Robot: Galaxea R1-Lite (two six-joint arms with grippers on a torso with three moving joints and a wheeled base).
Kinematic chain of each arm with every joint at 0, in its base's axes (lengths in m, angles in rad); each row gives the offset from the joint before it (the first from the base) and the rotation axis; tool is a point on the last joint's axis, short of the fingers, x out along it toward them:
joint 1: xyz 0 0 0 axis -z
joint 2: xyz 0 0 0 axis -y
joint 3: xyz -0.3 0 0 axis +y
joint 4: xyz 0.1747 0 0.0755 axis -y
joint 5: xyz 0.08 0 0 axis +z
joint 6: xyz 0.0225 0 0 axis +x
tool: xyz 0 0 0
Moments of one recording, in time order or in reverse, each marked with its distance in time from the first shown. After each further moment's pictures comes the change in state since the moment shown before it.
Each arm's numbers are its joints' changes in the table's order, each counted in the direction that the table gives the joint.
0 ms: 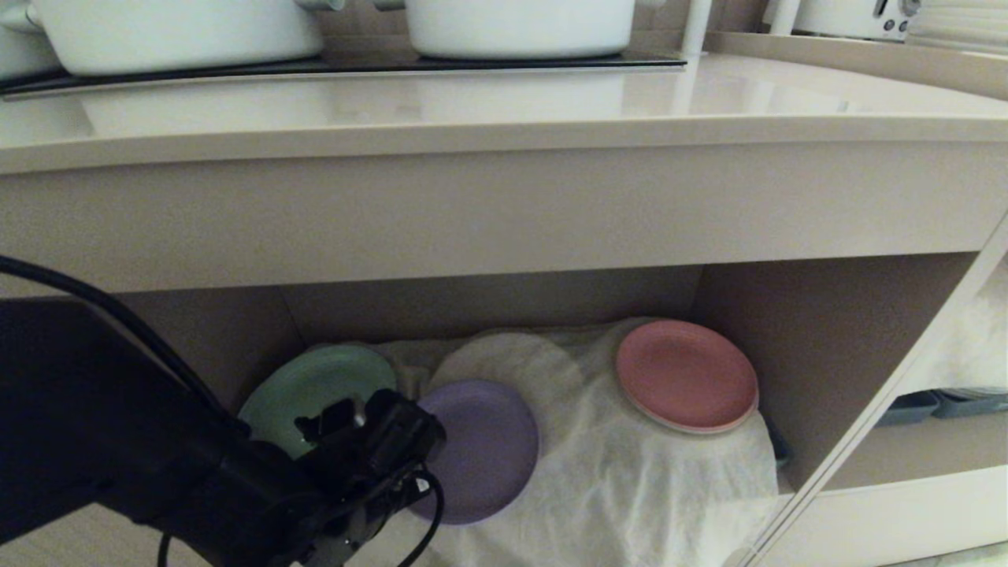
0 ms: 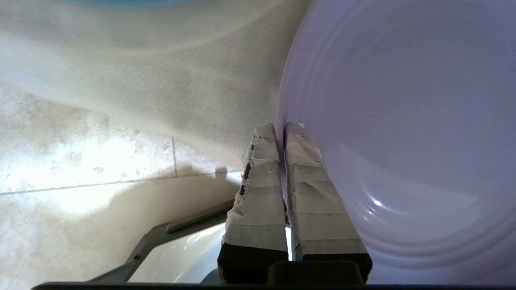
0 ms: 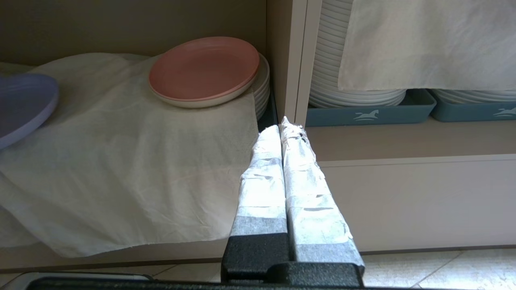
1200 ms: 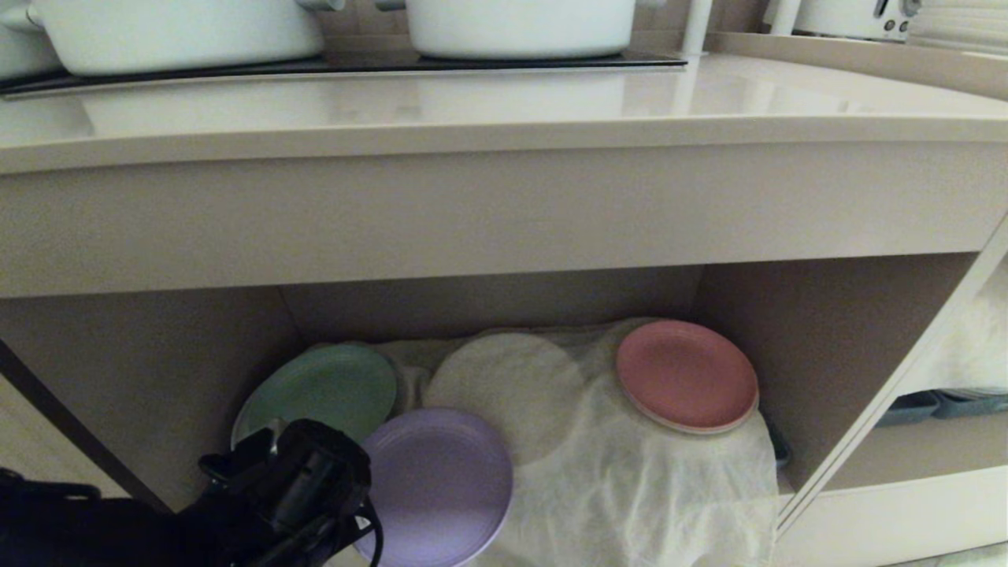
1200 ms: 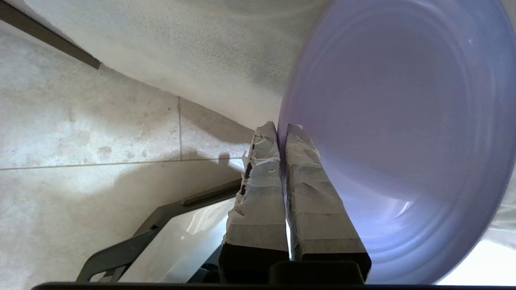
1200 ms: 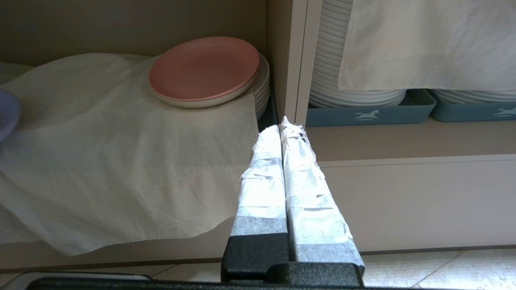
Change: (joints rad) left arm 0.005 0.260 0.217 -0.004 0.001 -0.071; right arm 0.000 0.000 0.000 0.000 0.000 0.000
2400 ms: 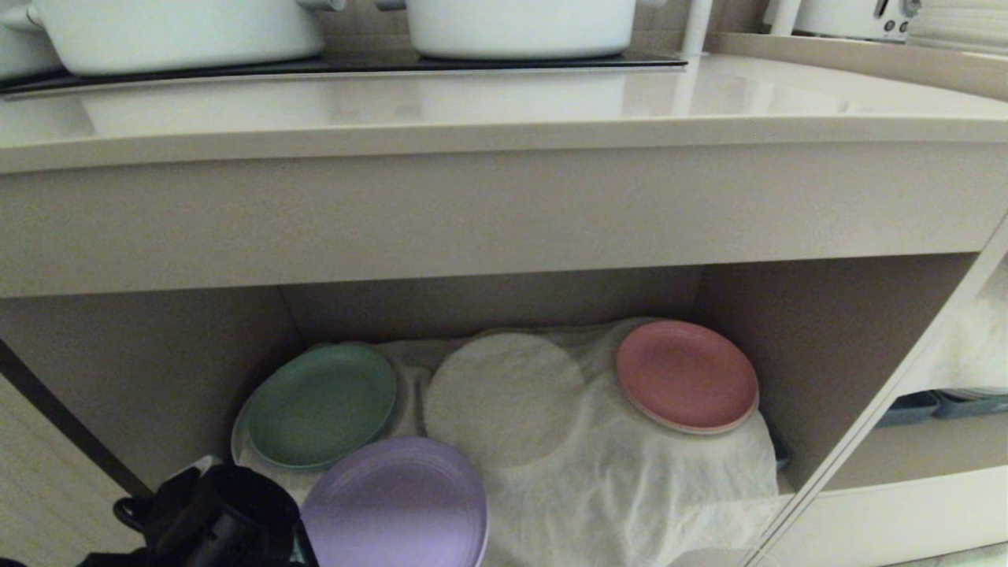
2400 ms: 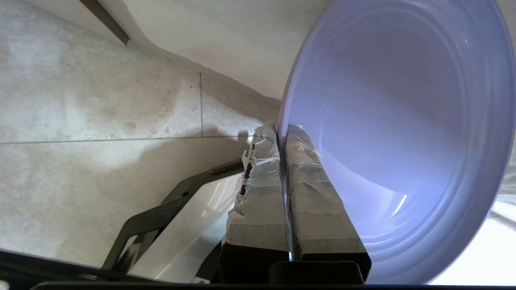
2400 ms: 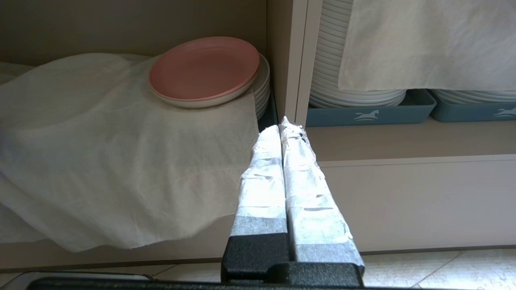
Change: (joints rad) left arm 0.034 0.228 0.102 -0.167 -0.009 -0.040; right arm 0.000 0.000 0.000 0.000 0.000 0.000
